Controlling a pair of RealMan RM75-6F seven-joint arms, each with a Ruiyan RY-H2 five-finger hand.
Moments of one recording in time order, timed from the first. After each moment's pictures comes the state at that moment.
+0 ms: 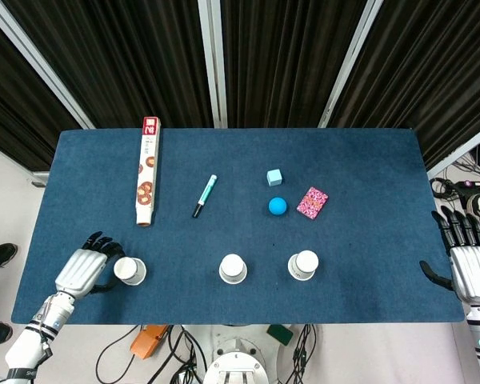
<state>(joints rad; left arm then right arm) -0.29 -1.21 0.04 -1.66 1.51 1.13 0.10 0.09 -1.04 0.08 -1.67 -1.52 1.50 -0.05</state>
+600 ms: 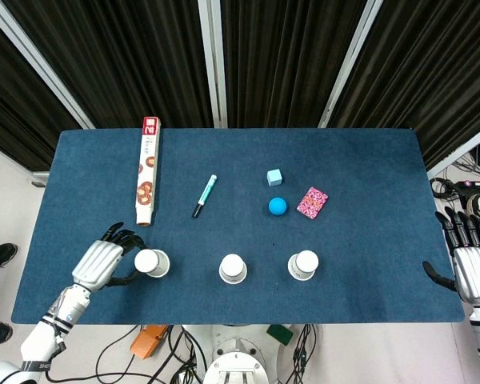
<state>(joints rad) -0.34 -1.24 0.00 -1.73 1.54 1.16 0.02 0.09 -1.05 0.08 -1.65 -1.52 1.50 -0.02</state>
